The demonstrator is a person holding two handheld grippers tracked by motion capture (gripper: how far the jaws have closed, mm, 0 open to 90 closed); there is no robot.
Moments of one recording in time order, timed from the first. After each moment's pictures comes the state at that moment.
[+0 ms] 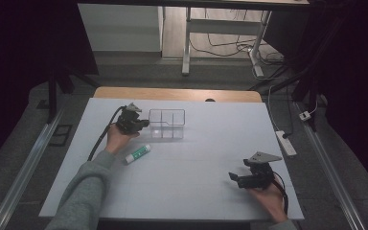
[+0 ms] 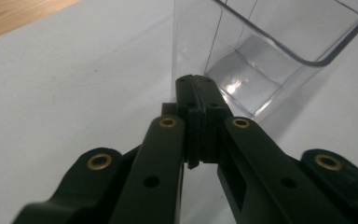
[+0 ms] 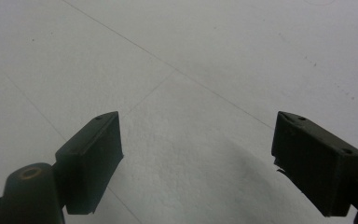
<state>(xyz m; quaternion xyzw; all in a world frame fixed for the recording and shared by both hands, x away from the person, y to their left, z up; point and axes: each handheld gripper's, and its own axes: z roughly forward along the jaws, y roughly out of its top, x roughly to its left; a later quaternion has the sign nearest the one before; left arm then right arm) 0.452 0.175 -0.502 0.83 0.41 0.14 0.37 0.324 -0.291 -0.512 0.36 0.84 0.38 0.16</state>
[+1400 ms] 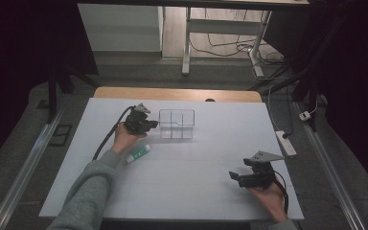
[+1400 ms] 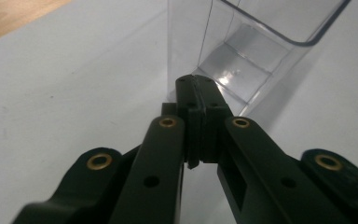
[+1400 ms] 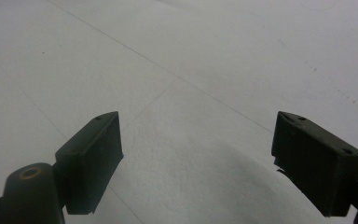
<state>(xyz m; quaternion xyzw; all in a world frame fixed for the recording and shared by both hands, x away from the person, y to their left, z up) 0.453 0.158 -0.496 0.84 0.37 0.13 0.37 0.325 -0.294 -0.509 0.37 0.83 0.40 0.15</state>
